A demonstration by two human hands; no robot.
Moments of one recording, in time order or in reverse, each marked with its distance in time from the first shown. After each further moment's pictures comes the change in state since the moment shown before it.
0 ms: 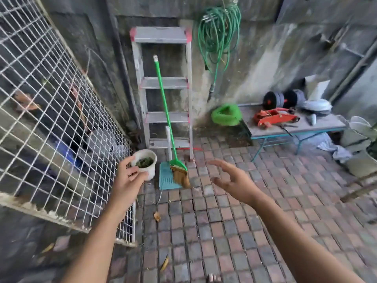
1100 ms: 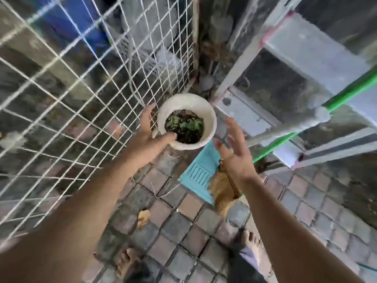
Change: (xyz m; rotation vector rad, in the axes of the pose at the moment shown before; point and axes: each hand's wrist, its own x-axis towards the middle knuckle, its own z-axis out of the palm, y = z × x) left_hand 0.533 -0.468 0.039 -0.117 0.435 -0.389; right_hand 0.665 0.240 0.403 0.317 -0.403 -0.019
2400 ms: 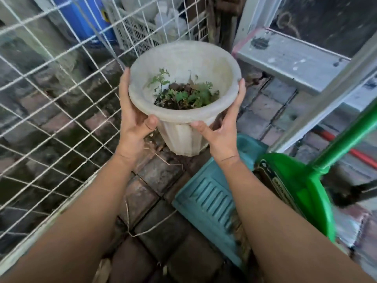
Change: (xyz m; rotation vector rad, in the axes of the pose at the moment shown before) left_hand 0.157 -0.229 0.097 -0.257 0.038 0.920; right_hand 0.193 0.282 0.096 0.417 -0.078 -0.747
